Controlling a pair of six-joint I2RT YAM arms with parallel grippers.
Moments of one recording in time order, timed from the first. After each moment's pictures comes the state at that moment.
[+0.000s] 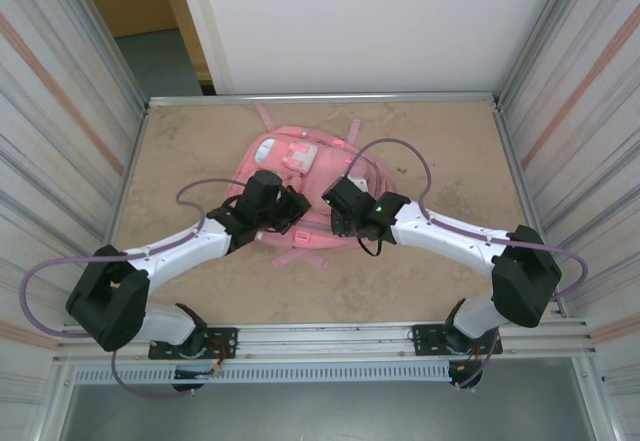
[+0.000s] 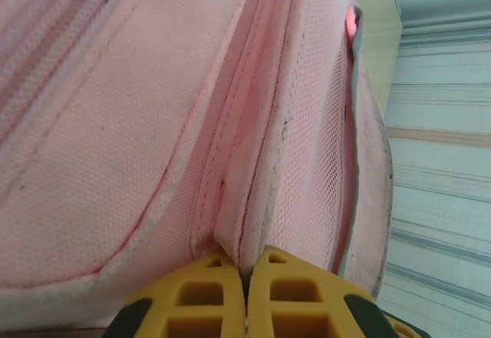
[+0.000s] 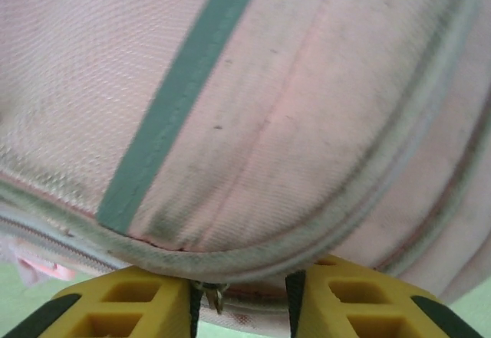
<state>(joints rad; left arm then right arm) -0.67 1.36 0.77 -0.04 0.15 -1.25 0.91 1.49 1.08 -0.65 0.28 0.74</state>
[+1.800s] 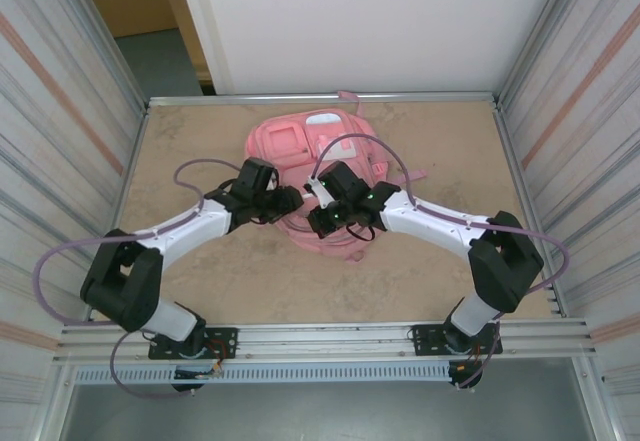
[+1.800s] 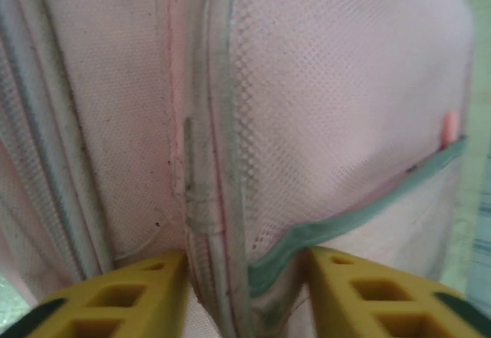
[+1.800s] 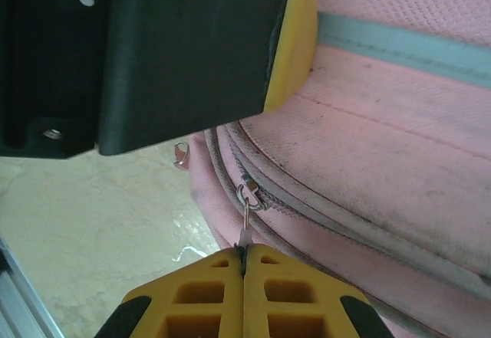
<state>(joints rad) -0.54 1.49 0.88 -0.25 0.22 -0.91 0.85 1.61 1.14 -0.46 -0.18 0.31</state>
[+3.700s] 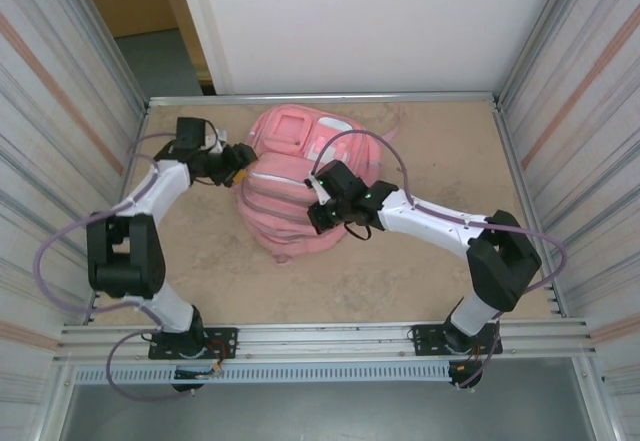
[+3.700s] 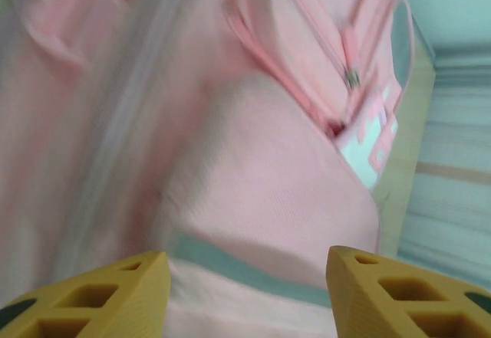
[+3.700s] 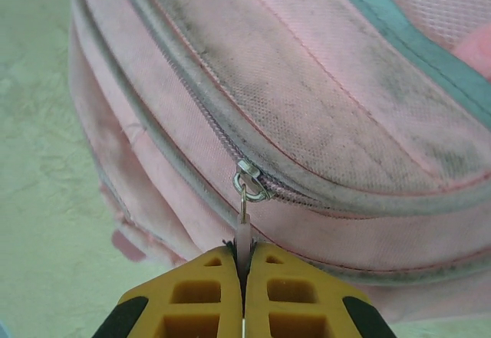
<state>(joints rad) -0.11 1.57 1.12 -0.45 0.55 -0.70 0.86 1.62 1.16 -0.45 -0.10 0.33</state>
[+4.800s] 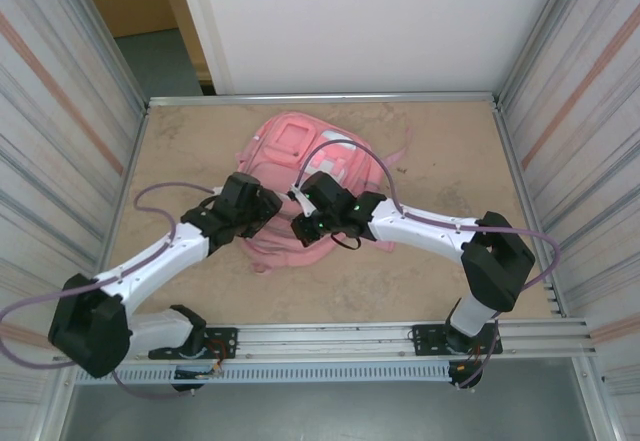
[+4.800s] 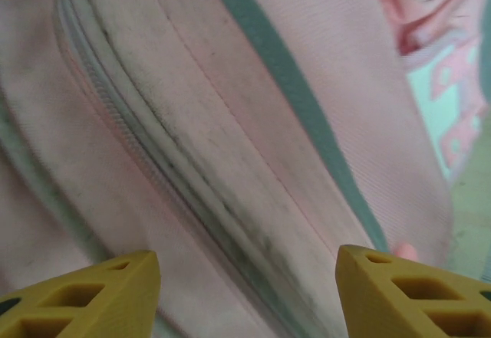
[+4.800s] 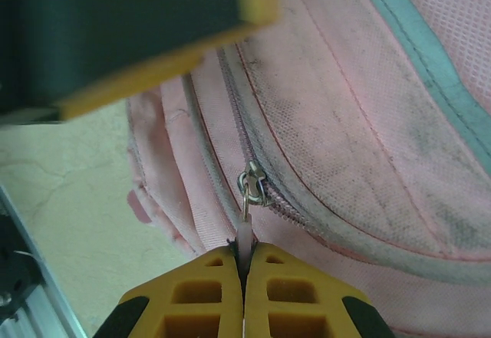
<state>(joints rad) -0.56 1.23 0.77 -0.39 -0.06 -1.19 0.96 1.64 1.16 -0.37 -0.15 0.36</state>
